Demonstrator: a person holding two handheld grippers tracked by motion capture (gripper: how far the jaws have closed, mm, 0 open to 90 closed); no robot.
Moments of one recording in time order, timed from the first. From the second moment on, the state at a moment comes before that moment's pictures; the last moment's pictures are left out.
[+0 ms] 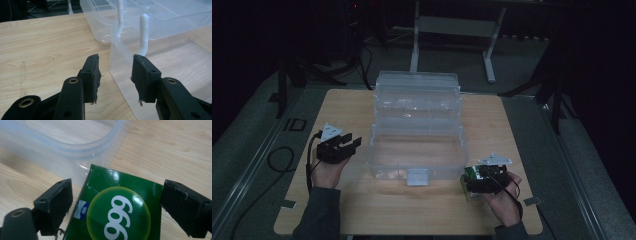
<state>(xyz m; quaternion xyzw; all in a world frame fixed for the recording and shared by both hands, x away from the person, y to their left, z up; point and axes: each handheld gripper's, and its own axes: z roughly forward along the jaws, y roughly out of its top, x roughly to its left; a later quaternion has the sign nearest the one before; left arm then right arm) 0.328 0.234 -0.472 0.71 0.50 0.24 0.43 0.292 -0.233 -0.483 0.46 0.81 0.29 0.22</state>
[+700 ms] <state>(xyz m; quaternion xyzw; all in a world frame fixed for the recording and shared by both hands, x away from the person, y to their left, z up) 0.327 0.235 -0.471 0.71 0.50 0.24 0.43 0.298 -0.230 -0.480 0.48 0.83 0.21 0.20</state>
